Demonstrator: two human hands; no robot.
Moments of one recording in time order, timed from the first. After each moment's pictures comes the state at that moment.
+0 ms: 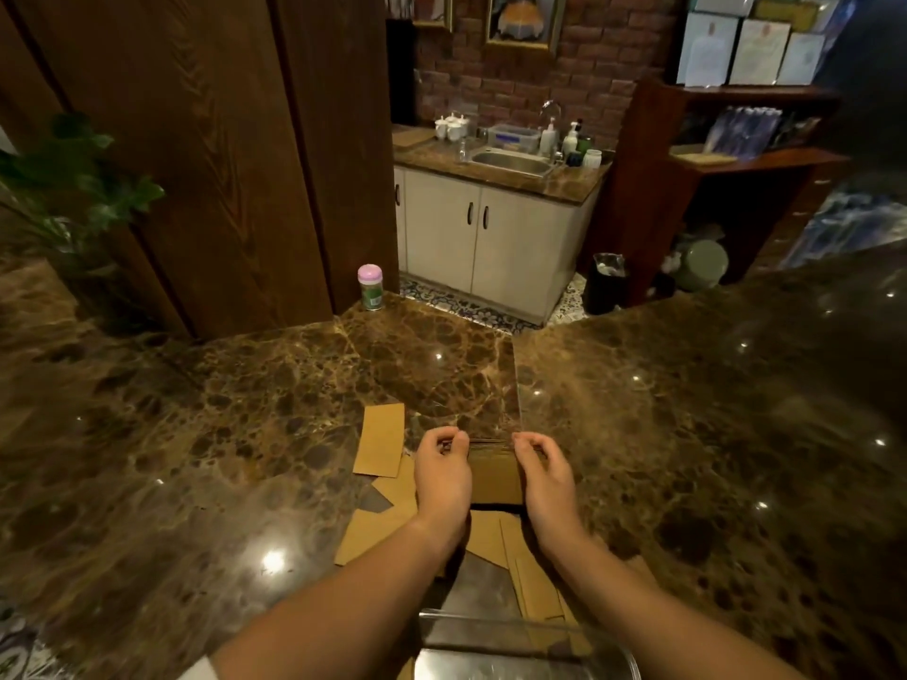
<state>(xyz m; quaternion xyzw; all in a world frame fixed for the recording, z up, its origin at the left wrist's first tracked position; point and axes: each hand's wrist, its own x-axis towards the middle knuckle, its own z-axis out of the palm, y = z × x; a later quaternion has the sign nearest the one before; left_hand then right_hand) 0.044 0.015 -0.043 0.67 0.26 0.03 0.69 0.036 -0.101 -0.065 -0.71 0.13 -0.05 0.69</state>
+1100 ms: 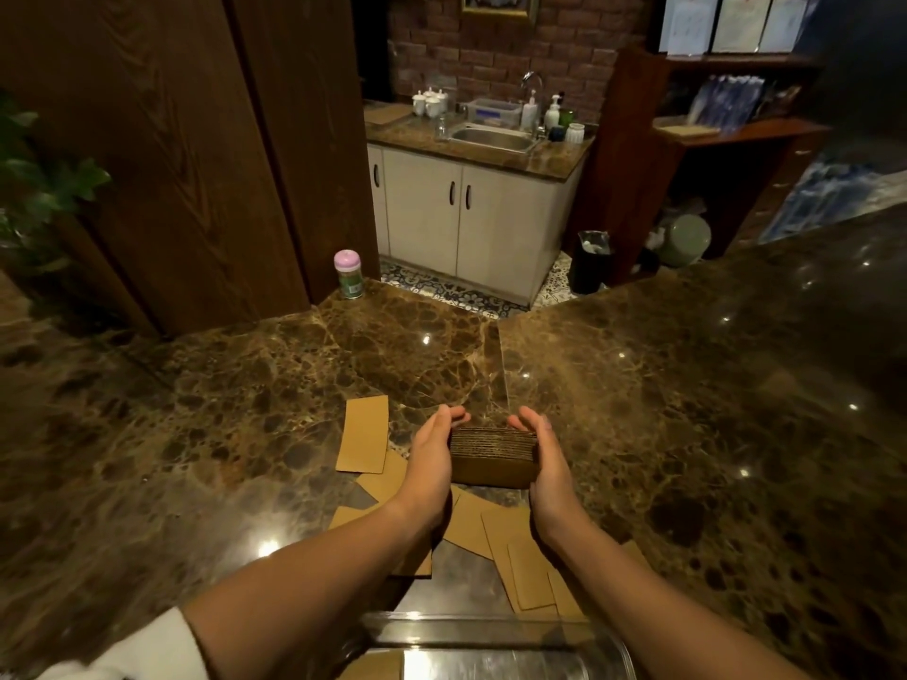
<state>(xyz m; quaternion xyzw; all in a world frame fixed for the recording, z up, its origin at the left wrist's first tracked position) 0.061 0.022 -0.056 0.58 0.16 -0.06 0.80 0.040 -0.113 -0.067 -0.62 0.12 0.02 0.77</state>
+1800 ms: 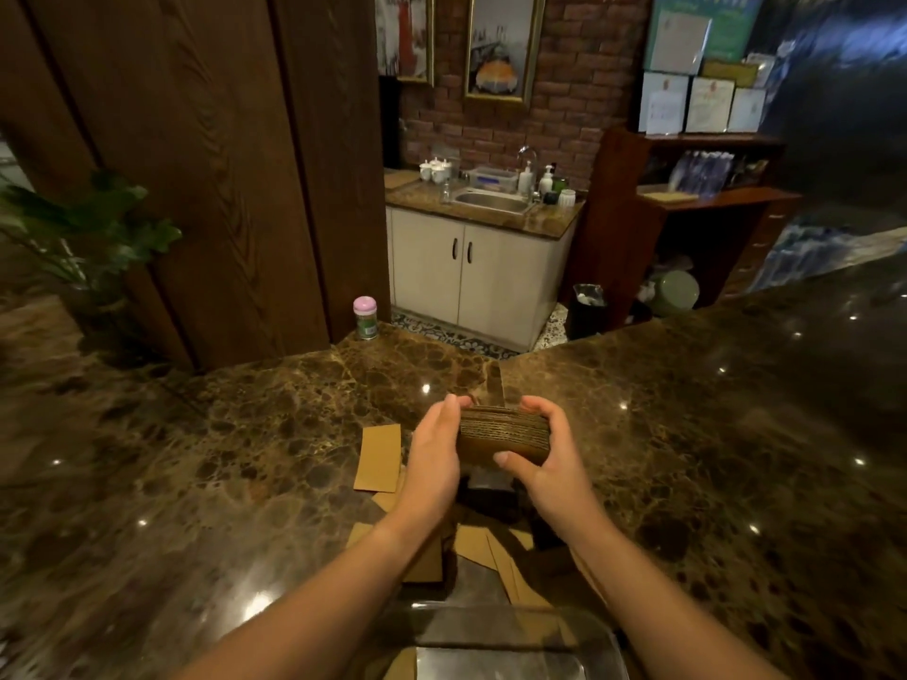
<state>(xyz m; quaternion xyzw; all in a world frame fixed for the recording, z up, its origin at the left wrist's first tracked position) 0.018 0.040 0.028 0.64 0.01 0.04 0.76 0.007 -0.110 0.016 -0.77 -0.05 -0.07 0.63</state>
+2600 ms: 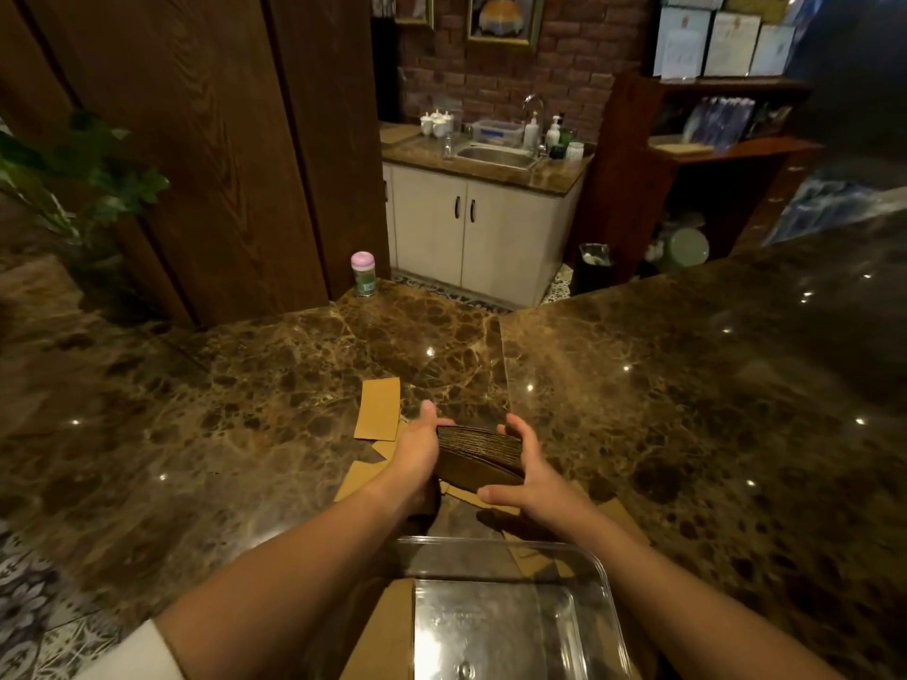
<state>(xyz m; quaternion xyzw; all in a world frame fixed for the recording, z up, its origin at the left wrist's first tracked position) 0.015 0.047 -0.032 0.62 0.24 -0.14 0.73 -0.011 -0.134 -0.061 -0.81 -0.06 0.20 0.55</state>
